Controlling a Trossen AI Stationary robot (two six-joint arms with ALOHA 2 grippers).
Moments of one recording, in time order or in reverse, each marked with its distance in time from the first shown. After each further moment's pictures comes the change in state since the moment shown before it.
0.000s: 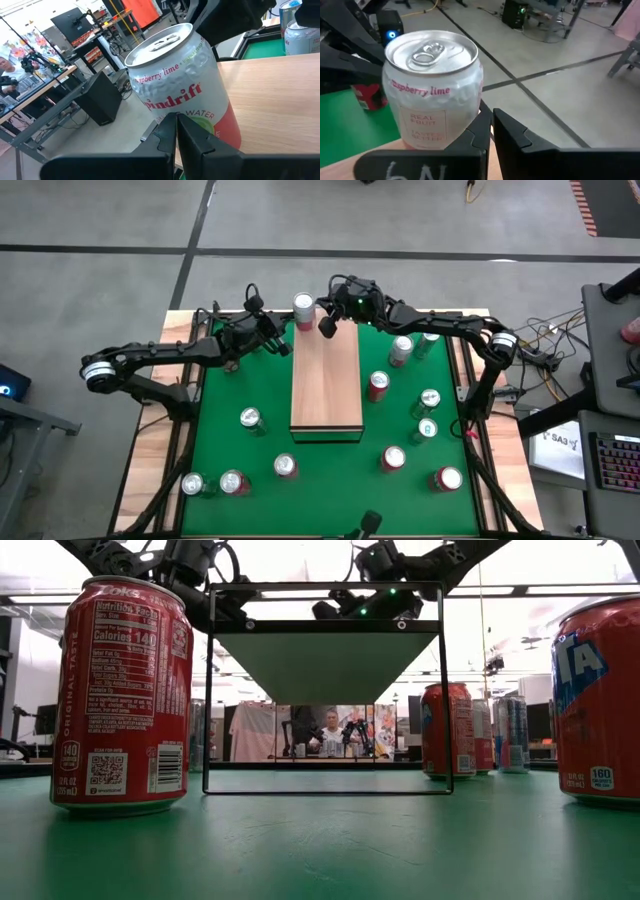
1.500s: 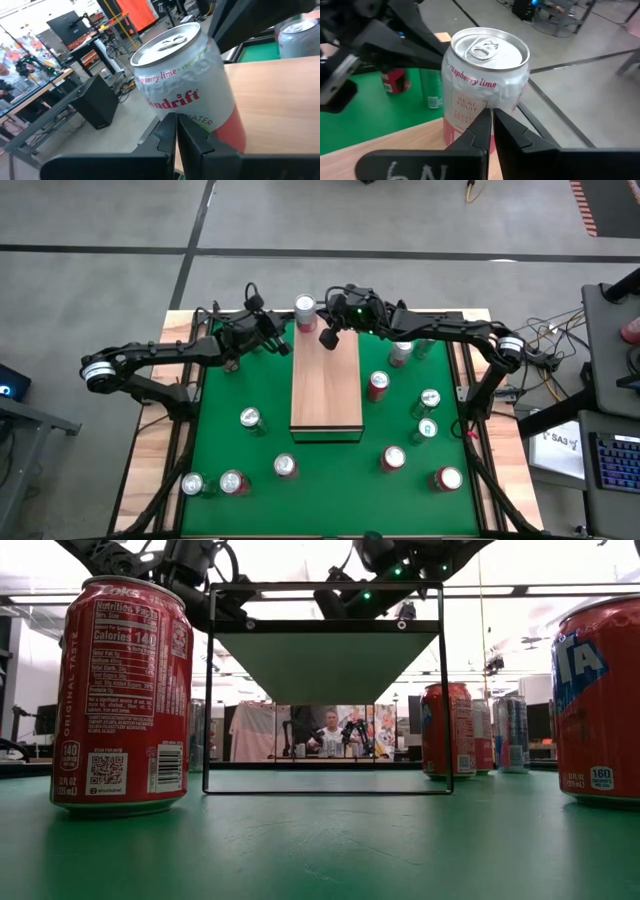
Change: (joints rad) left arm 0.006 0.000 0.000 0.010 0.035 0.003; right arm 0.084 -0.060 0.000 -0.131 0.051 -0.008
